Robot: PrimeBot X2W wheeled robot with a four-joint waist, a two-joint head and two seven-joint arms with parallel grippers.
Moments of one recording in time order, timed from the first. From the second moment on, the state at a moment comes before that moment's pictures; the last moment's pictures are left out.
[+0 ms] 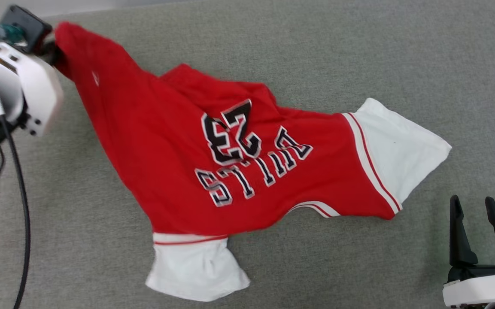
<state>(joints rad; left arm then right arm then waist) -1.16 0.79 -1.06 0.60 -0.69 -0.13 0.13 0.04 -0.10 -0.16 0.04 0.24 0.13 -0.26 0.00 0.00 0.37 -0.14</state>
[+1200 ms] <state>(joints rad) -1.32 0.61 -1.15 1.17 -0.65 -0.13 -0.24 0.02 -0.10 -0.15 0.06 0.25 0.13 -0.26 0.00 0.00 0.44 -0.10</state>
